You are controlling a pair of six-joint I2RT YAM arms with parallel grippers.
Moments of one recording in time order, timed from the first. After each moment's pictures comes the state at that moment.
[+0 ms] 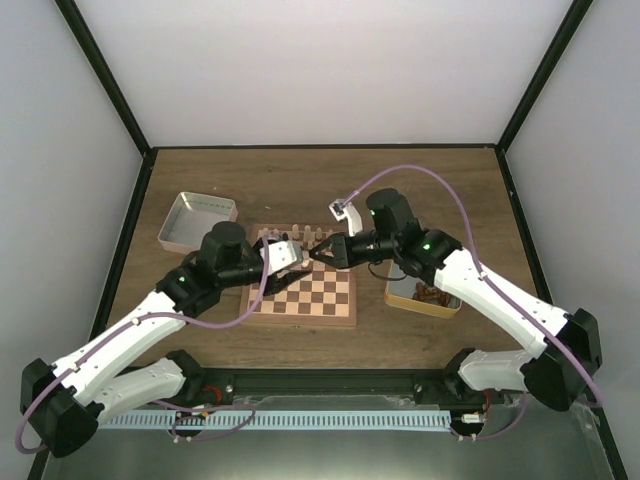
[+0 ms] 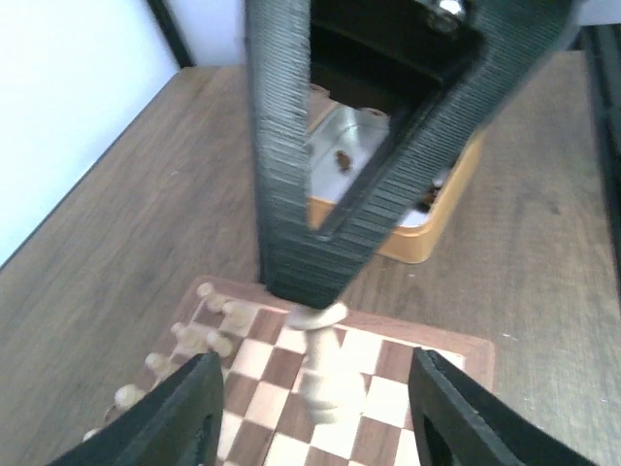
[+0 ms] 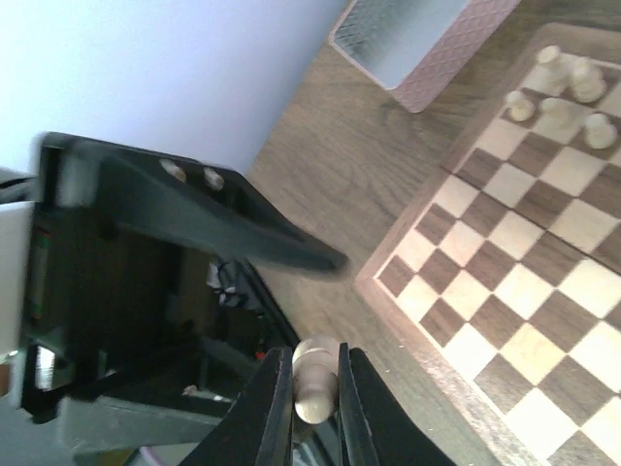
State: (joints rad) left arm -0.70 0.97 0.78 -0.27 0.45 0.47; right arm 0.73 1.24 1.08 -0.40 -0.61 0.55
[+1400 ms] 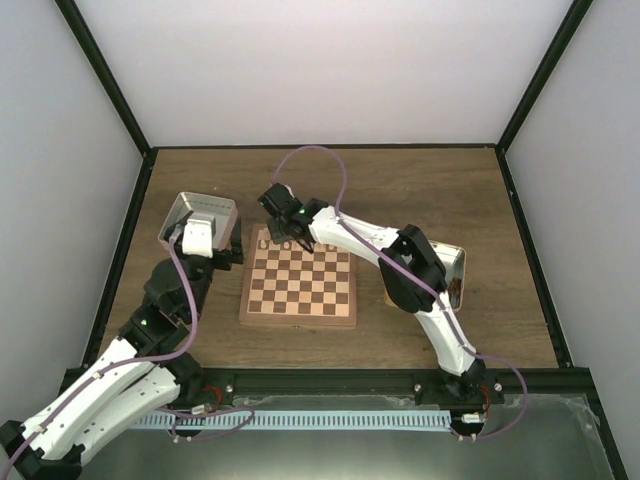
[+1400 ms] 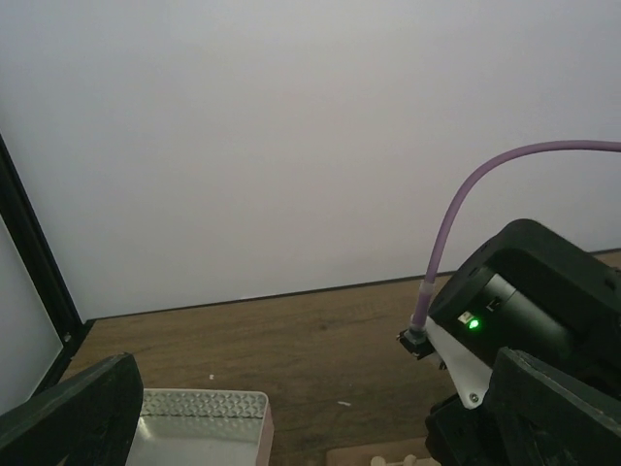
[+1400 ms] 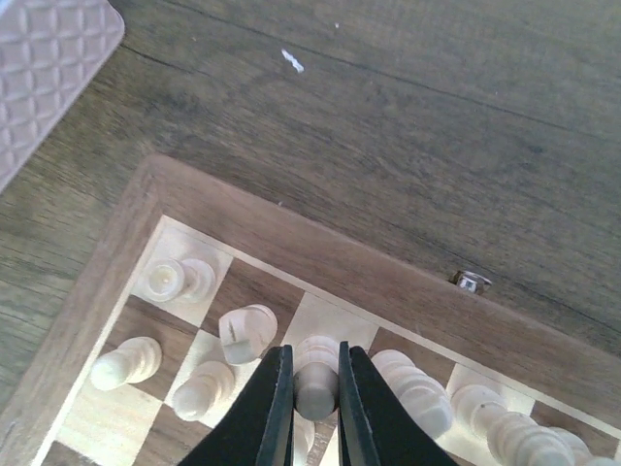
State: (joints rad) left arm -0.70 0.57 0.59 -0.02 -0.58 0.05; right arm 0.88 2.21 1.87 -0.61 0.24 0.40
